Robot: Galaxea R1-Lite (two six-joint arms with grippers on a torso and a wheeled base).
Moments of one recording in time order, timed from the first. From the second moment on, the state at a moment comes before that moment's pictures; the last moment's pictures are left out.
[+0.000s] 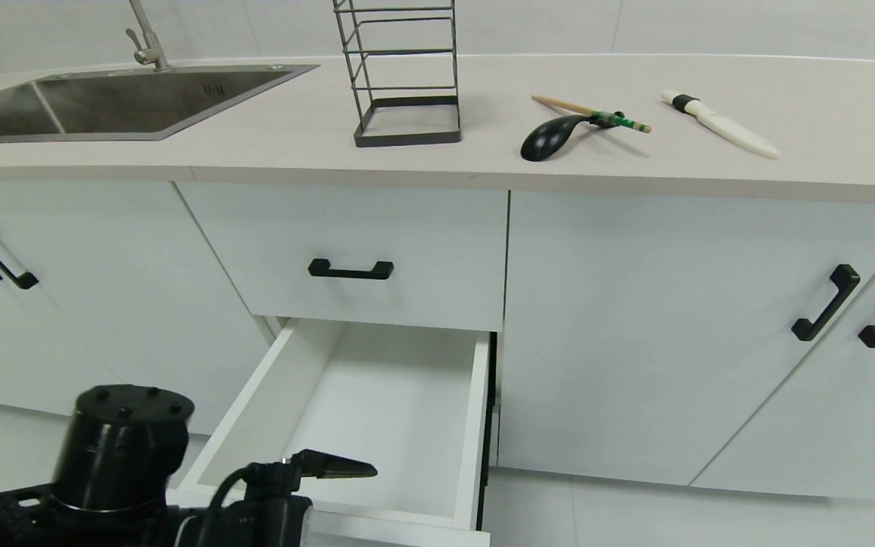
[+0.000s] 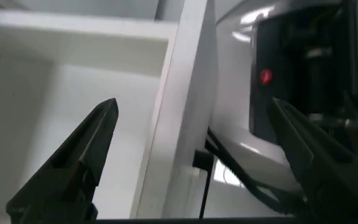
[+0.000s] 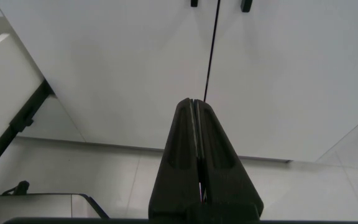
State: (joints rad) left arm -0.50 1.44 -0.36 -0.42 -0.58 0.87; right arm -0.01 0.00 0.00 0.00 -0.03 -0.02
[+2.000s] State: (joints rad) left arm -0.33 0.14 -0.03 -0.03 -0.31 0.06; right arm -0.01 0.00 0.00 0.00 -0.01 -0.03
